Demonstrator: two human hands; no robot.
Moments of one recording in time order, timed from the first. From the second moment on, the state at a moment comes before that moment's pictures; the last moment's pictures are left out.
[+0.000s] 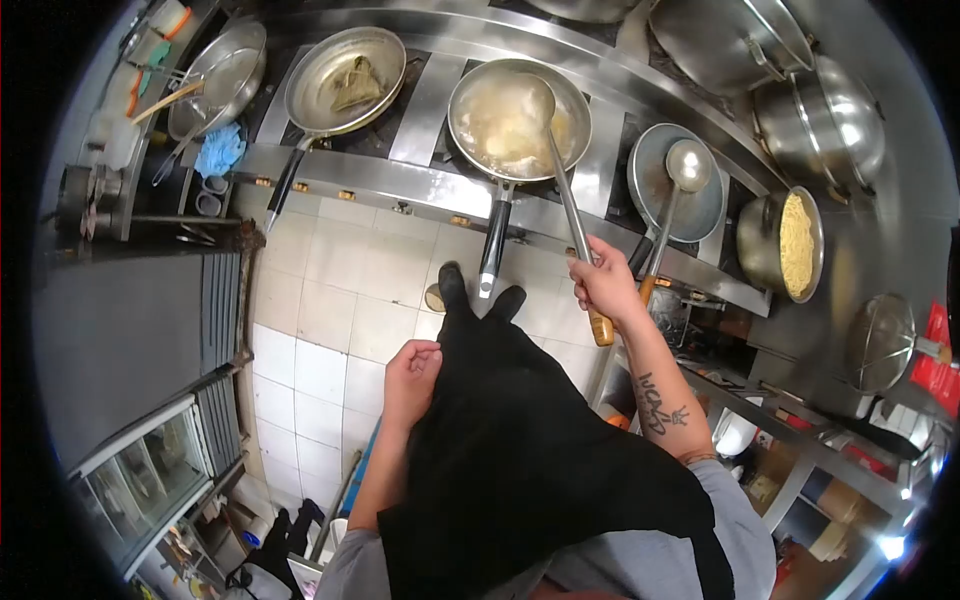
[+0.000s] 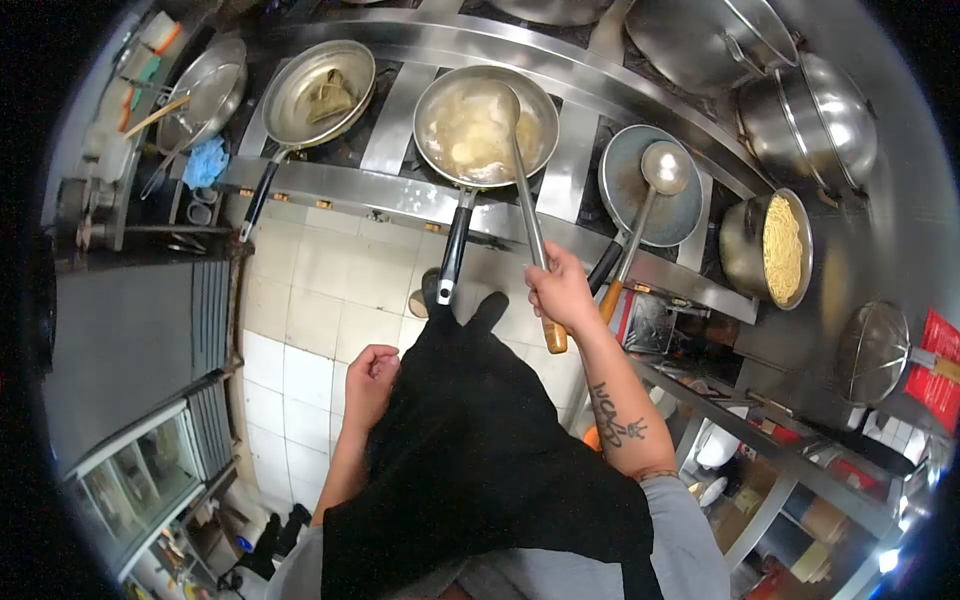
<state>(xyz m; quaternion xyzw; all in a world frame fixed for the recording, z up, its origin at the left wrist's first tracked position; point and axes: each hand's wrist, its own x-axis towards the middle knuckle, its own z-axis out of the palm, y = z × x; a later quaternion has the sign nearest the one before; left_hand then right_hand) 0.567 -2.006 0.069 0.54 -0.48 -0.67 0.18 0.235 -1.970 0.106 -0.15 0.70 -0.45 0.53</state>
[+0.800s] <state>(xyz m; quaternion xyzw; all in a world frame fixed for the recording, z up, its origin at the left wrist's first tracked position) 0.525 -2.030 0.040 0.56 -0.48 -0.65 0.18 0.222 -1.913 0.126 -0.10 0.65 -0.43 0.62</state>
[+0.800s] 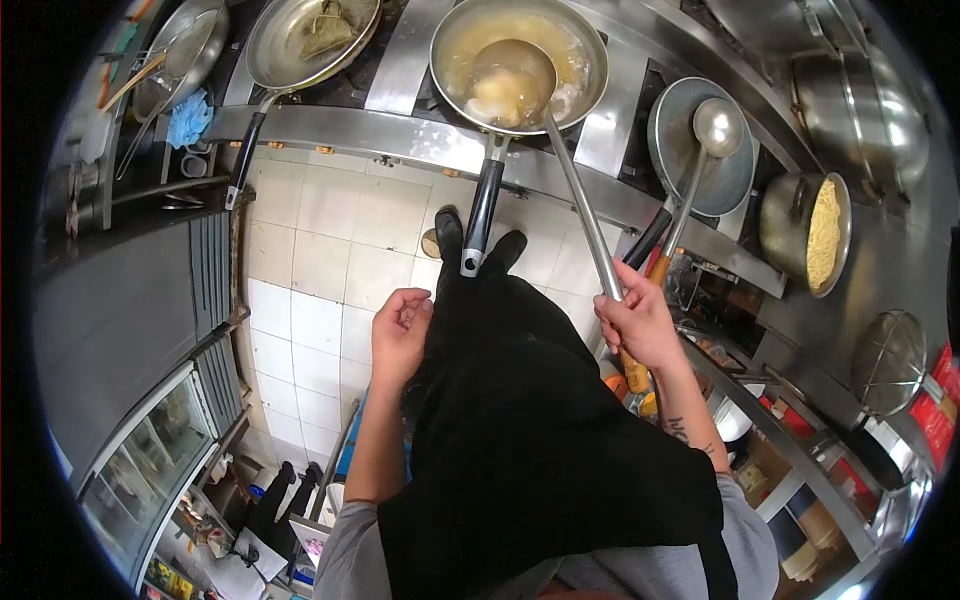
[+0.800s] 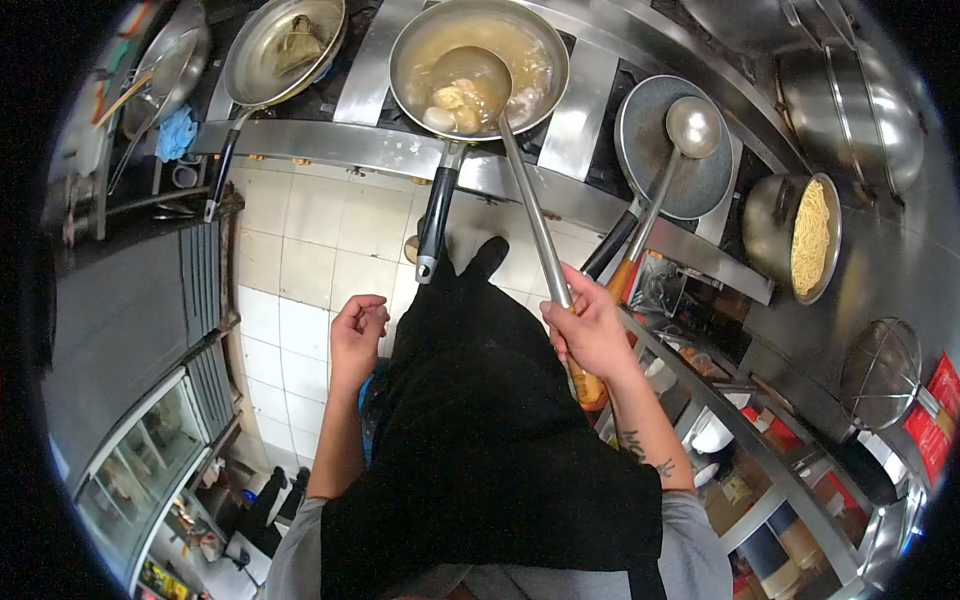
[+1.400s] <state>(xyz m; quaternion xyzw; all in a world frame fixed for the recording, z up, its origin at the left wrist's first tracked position) 0.496 -2.034 0.042 0.55 -0.52 -0.64 0.14 0.222 -1.887 0.135 -0.40 0.82 -0.19 0.36</state>
